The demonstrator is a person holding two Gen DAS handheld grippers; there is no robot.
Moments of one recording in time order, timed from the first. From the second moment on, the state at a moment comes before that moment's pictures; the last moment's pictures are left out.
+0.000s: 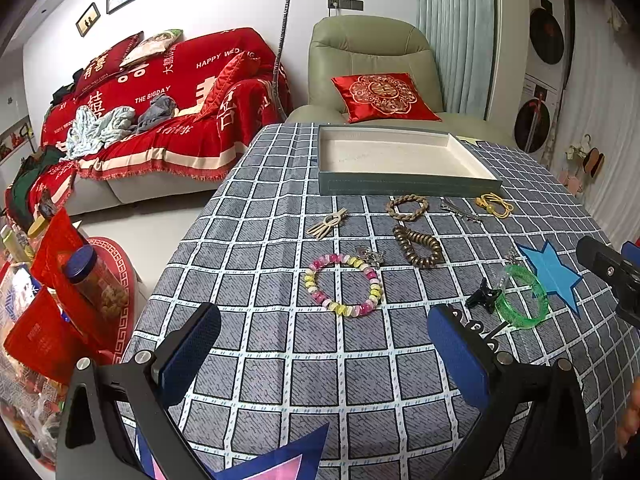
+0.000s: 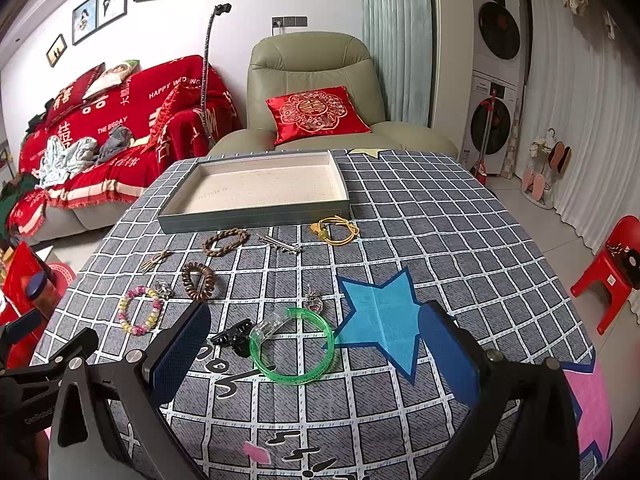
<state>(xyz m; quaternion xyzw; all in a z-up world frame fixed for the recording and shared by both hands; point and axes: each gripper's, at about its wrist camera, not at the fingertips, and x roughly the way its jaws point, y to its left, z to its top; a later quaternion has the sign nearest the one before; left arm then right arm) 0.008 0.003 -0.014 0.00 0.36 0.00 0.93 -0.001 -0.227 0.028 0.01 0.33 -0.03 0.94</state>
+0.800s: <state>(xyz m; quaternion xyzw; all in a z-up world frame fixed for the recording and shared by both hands) 0.048 0.020 -0.041 -0.02 0.43 -0.02 0.90 0.013 -0.254 -0.006 0.04 0.40 -0.06 0.91</state>
